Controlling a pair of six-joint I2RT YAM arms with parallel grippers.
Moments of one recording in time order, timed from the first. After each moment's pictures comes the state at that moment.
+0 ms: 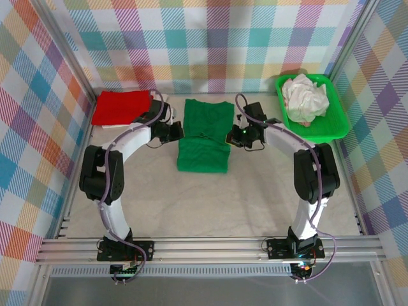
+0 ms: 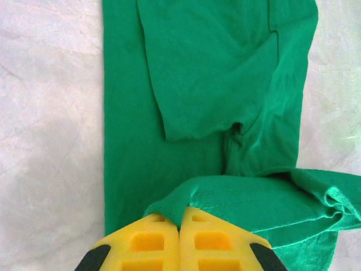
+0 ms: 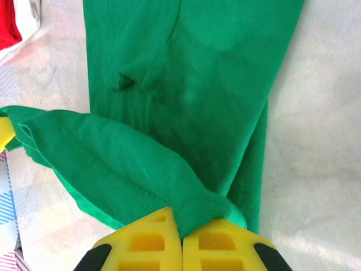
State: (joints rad) left arm -0.27 1.89 1.42 -0.48 0.31 -0.45; right arm 0.36 1.88 1.37 -0.49 -0.45 0.58
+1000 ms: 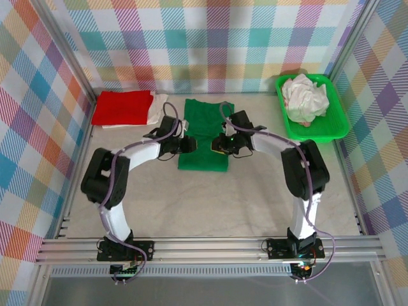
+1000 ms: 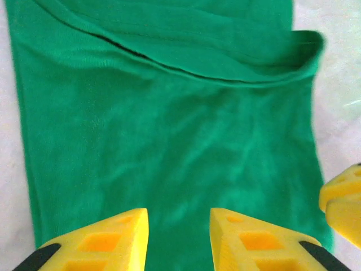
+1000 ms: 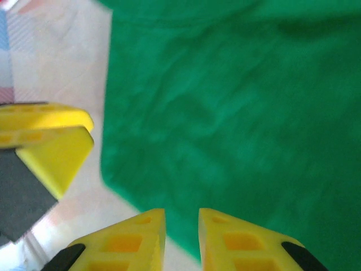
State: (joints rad) left arm -0.39 1.87 1.19 -0.19 0.27 -0.42; right arm 0.46 1.98 1.35 -0.33 -0.51 0.60
